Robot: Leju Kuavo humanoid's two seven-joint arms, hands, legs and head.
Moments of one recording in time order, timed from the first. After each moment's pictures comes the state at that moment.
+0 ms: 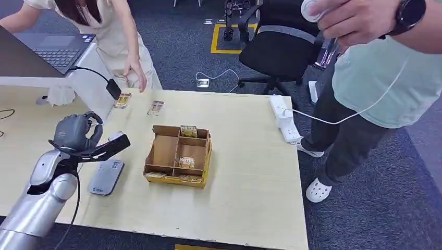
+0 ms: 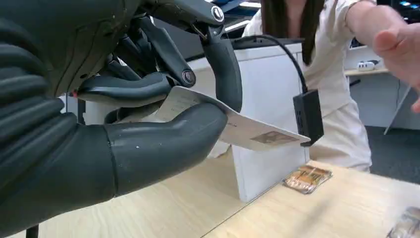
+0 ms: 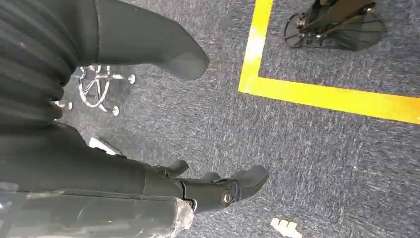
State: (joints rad) left arm -0.31 0.49 -0.18 -1.41 -0.76 0.22 0.13; right arm 0.35 0.30 -0.75 -1.25 1.07 0.42 0.12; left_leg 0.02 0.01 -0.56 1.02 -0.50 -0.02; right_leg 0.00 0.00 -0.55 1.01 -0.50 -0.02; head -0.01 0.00
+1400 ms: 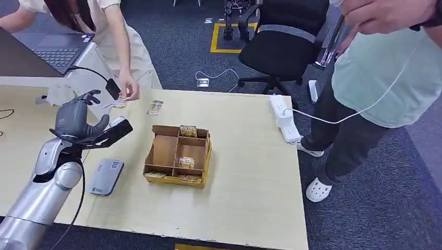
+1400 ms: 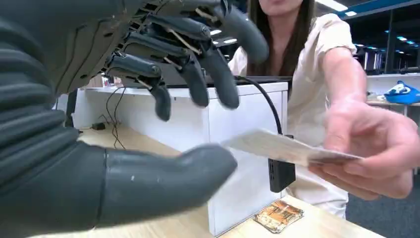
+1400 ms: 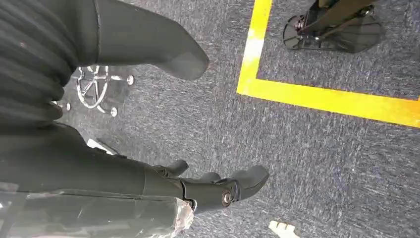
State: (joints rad) left arm -0.40 0.46 -0.22 -1.39 -0.74 0.28 0.14; right arm 0.33 0.30 -0.78 -1.21 1.09 0.41 0.09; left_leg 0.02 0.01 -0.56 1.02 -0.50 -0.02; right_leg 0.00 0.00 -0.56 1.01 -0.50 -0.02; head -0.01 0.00
